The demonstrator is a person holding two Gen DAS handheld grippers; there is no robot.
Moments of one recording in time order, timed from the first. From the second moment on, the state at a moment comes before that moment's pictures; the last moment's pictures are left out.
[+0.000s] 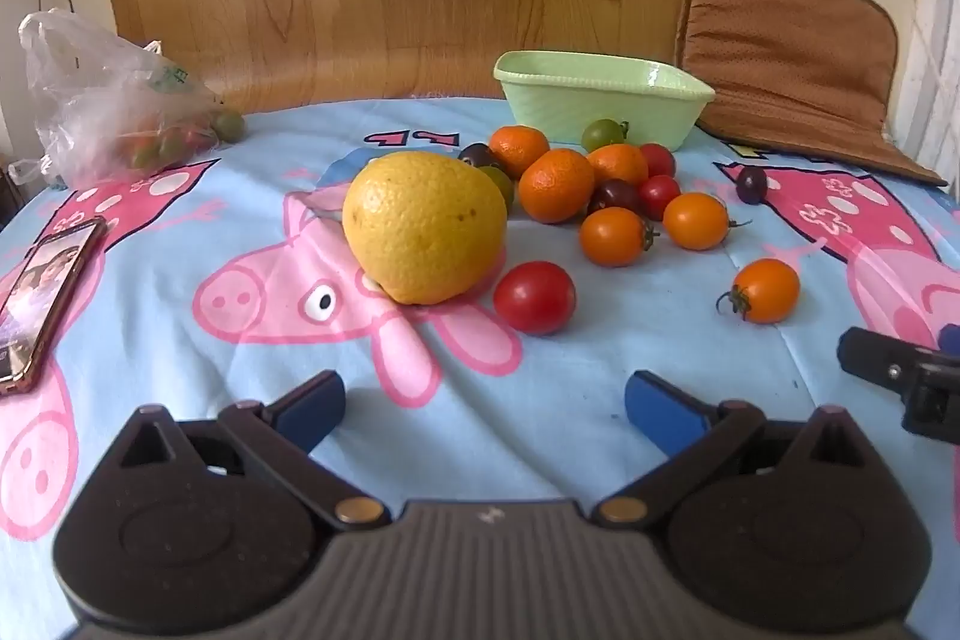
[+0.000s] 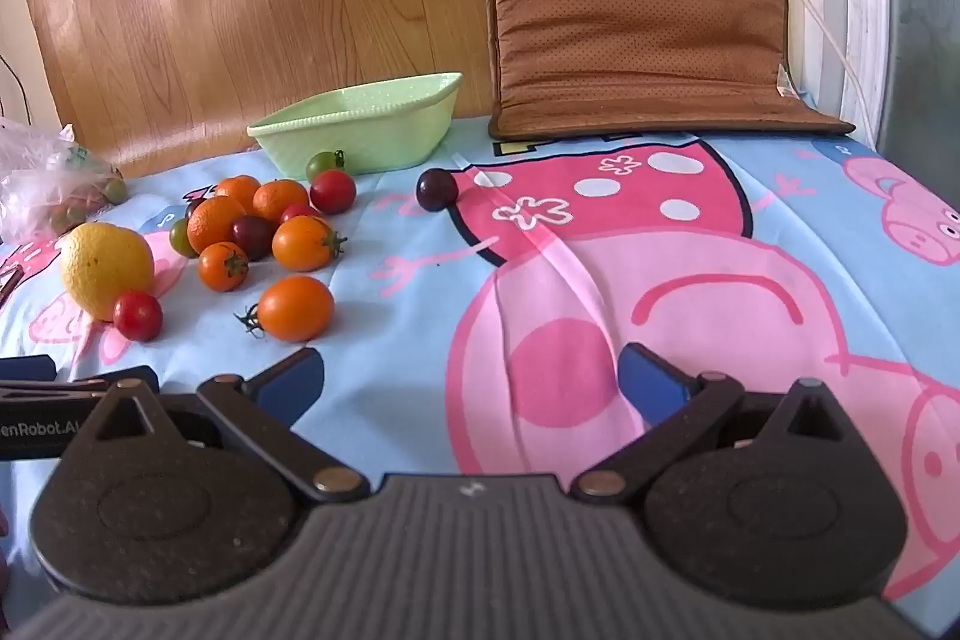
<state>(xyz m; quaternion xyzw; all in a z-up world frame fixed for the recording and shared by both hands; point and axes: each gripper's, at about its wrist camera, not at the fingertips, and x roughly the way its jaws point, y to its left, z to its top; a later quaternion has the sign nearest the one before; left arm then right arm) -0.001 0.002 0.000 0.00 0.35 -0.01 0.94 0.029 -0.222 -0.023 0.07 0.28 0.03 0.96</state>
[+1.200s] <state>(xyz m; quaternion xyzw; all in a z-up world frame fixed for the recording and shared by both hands) -0.028 0.153 0.010 -0.24 0.15 -0.06 0.96 0.056 -0.067 0.020 -0.22 0.17 0.27 0.92</state>
